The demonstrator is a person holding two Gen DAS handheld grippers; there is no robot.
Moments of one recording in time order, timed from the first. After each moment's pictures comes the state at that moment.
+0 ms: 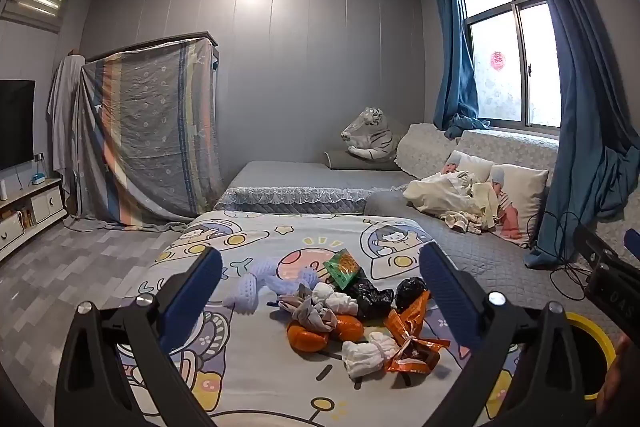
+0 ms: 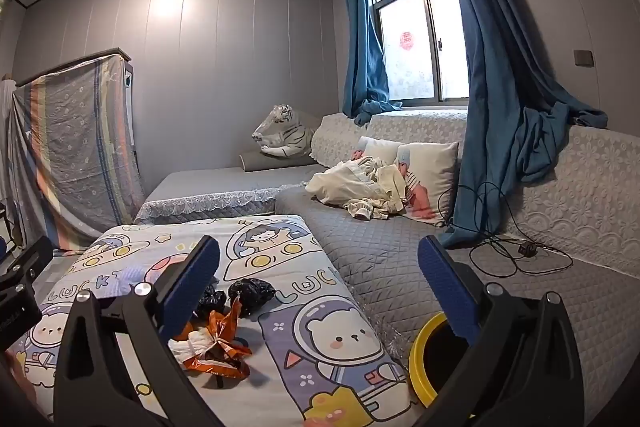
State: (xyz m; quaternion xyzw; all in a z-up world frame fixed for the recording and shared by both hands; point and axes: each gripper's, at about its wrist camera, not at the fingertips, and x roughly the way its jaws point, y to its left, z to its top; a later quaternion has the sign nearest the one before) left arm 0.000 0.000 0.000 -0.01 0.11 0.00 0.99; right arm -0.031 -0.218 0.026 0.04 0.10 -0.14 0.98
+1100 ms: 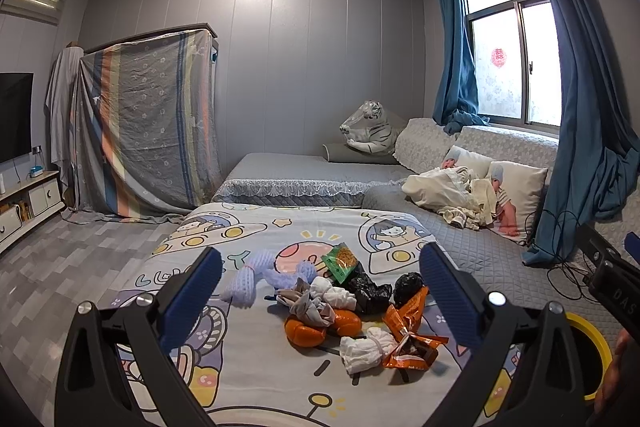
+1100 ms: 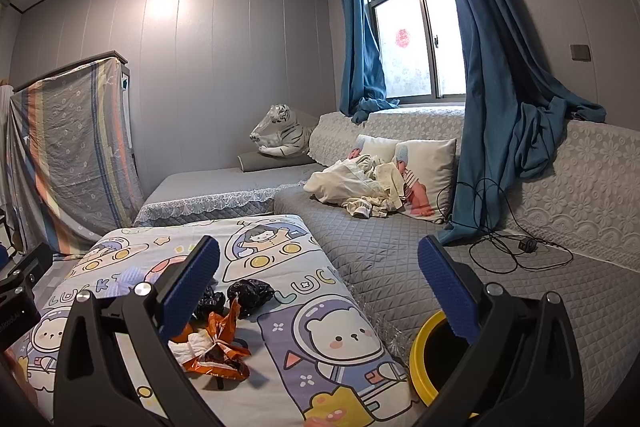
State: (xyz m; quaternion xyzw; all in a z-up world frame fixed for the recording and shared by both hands) left arm 0.008 0.001 -0.011 -0.02 0.13 0.00 0.99; right arm -0.029 -0.220 0.024 0.05 0.10 -0.14 0.98
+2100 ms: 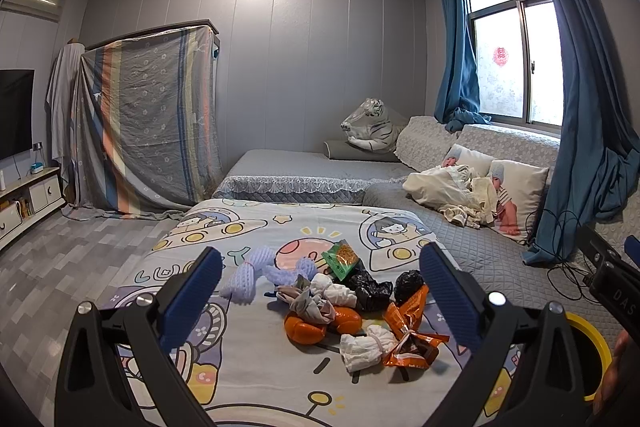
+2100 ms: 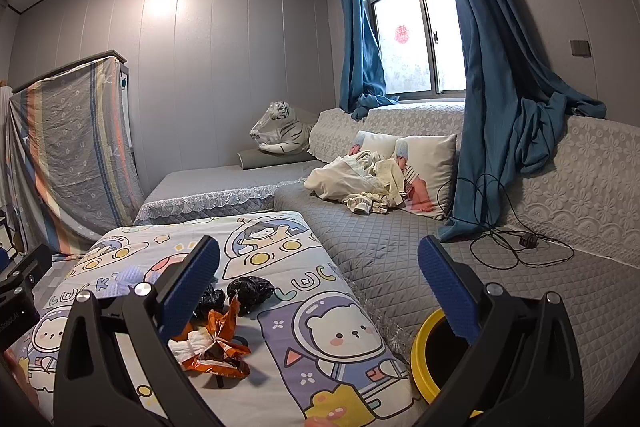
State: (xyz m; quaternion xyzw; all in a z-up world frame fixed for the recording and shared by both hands) left arm 0.008 0.003 -0.012 -0.02 0.13 0.00 0.99; right arm -0.028 -0.220 0.023 0.05 0.10 -0.14 0.98
